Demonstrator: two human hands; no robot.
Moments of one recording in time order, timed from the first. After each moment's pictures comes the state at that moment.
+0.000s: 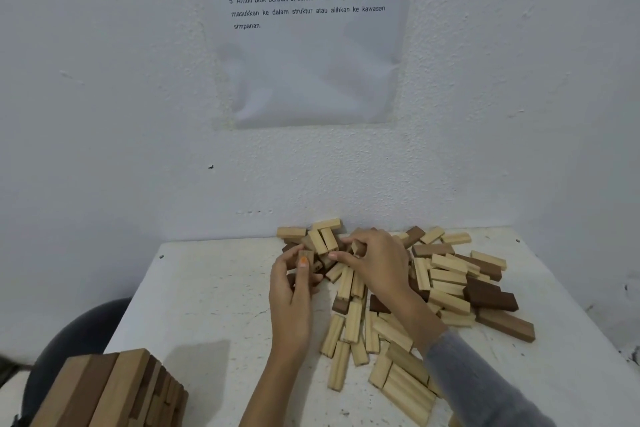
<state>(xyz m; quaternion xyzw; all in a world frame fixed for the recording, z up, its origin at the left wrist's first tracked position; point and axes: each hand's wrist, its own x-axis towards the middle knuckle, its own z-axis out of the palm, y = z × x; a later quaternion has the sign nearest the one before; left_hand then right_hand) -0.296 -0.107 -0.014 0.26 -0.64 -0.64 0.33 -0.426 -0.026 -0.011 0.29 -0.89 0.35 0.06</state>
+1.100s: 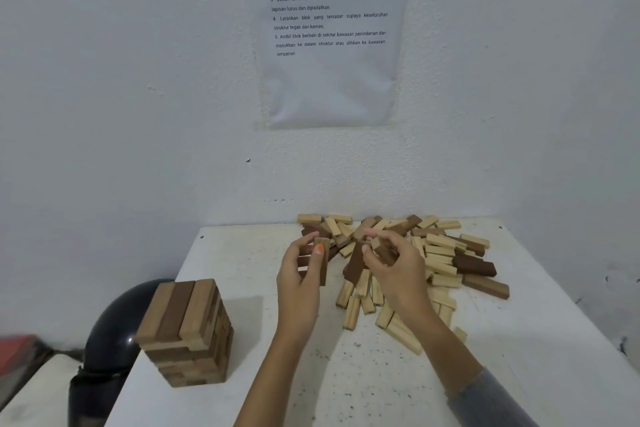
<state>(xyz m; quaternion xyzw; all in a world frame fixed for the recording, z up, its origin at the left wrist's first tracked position) -0.228 -0.089 0.026 0.22 -0.68 -0.61 0.34 -0.316 0.024 0.031 0.20 -0.74 0.64 0.00</state>
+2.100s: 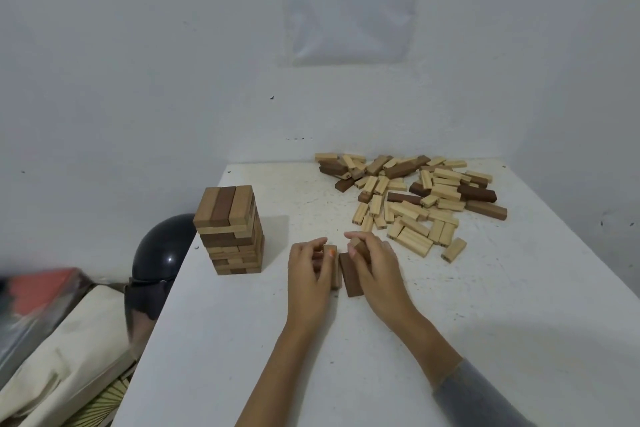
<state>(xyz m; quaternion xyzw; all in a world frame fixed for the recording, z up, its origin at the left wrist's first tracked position) -0.128 -0.058 -0.043 0.25 -0.75 -0.52 0.31 -0.198 0.042 -0.034 0.31 -0.81 0.49 -0.02</state>
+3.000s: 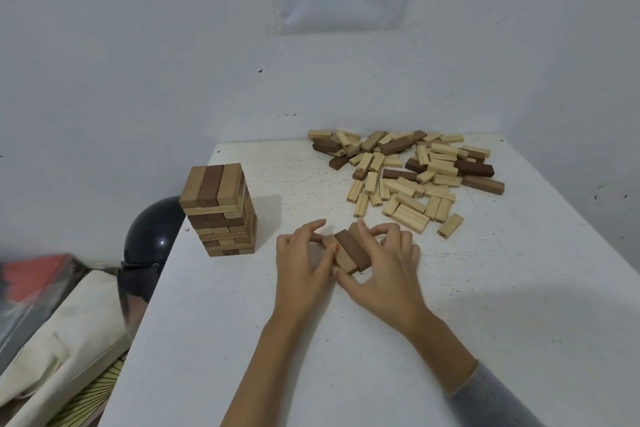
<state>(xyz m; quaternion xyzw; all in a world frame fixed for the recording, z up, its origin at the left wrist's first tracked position) -0.110 -0.057 -0.043 0.21 -0.82 -0.46 0.27 -0.176 0.065 -0.039 0.32 -0.90 0.28 0.06</state>
